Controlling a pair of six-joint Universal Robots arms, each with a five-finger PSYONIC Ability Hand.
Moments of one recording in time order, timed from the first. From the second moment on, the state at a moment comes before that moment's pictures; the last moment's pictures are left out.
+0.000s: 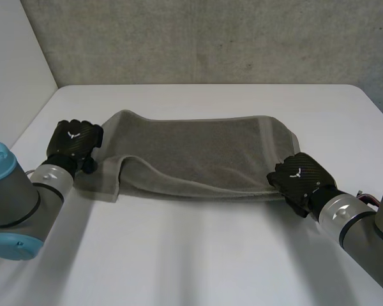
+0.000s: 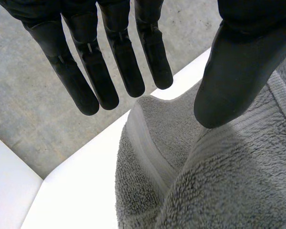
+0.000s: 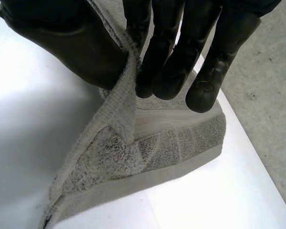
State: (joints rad) left arm 4.52 -1.99 -1.79 3.71 -1.41 3.50; right arm 1.86 -1.32 1.86 -0.15 1.28 2.34; left_hand 1.03 1.03 1.03 1.03 1.02; right_hand 1.34 1.33 1.34 1.34 1.18
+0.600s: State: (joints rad) left arm 4.44 -1.96 -1.82 3.57 -1.40 3.48; right arm 1.86 -1.32 1.86 -0.15 1.28 2.34; left_hand 0.39 0.39 0.37 0.39 0.36; right_hand 1.34 1.33 1.34 1.34 1.18
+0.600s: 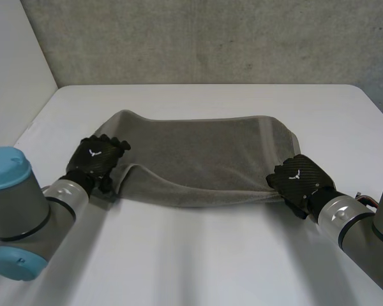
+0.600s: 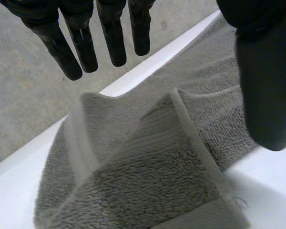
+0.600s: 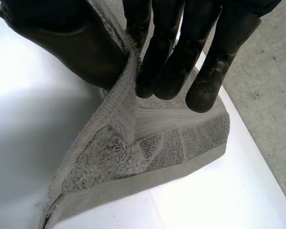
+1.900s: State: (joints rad) left arm 4.45 -2.14 -1.68 3.68 -1.62 3.47; right arm 1.86 -1.28 1.86 -0.15 1.28 2.33; left_hand 0.77 0.77 0.77 0.77 0.76; right_hand 1.34 1.33 1.34 1.34 1.18
